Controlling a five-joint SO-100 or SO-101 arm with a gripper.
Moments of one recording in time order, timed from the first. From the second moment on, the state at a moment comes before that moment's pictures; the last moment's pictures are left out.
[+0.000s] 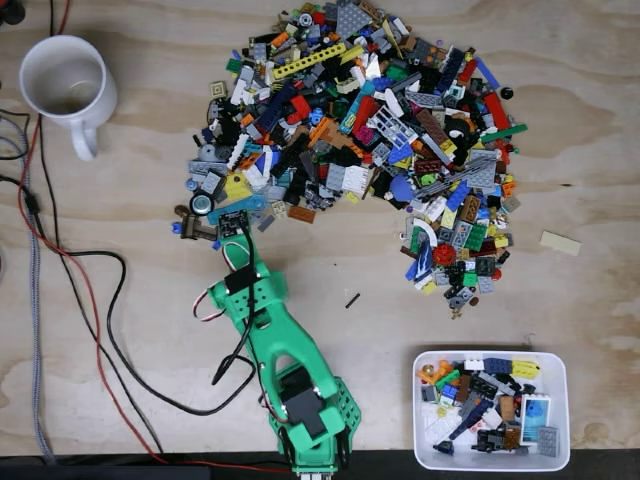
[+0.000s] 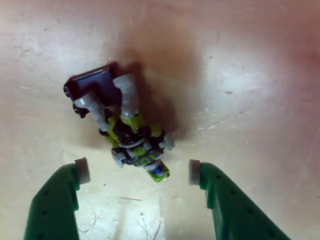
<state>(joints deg) -28.0 112.7 136.2 65.0 -75.5</state>
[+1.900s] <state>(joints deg) -12.0 106.9 123.8 66.6 -75.7</state>
